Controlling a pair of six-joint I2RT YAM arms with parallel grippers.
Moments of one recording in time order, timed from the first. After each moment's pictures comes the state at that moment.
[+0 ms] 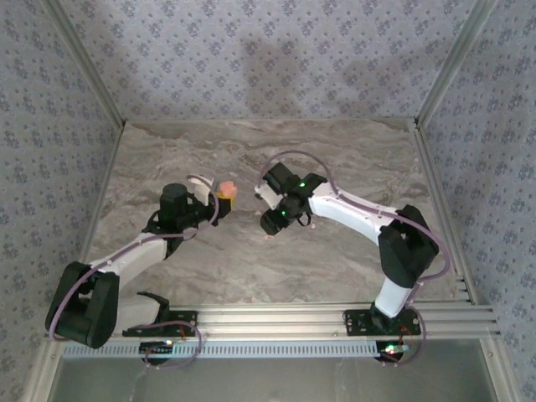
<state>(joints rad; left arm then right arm) -0.34 1.21 0.49 0.34 0.48 -0.20 0.80 1.73 1.34 -0.79 -0.13 -0.08</state>
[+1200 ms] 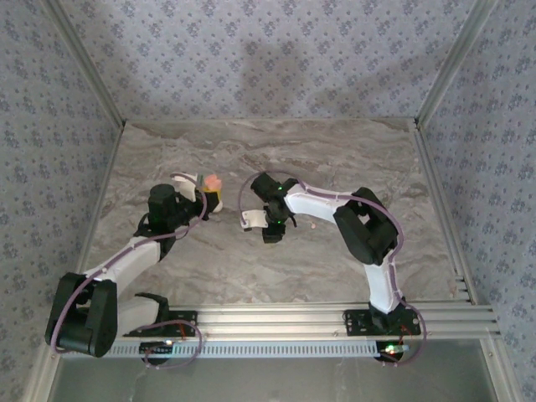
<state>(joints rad) -0.25 1.16 0.47 0.36 0.43 -0.25 0.79 2.02 1.40 -0.72 -0.19 -0.91</state>
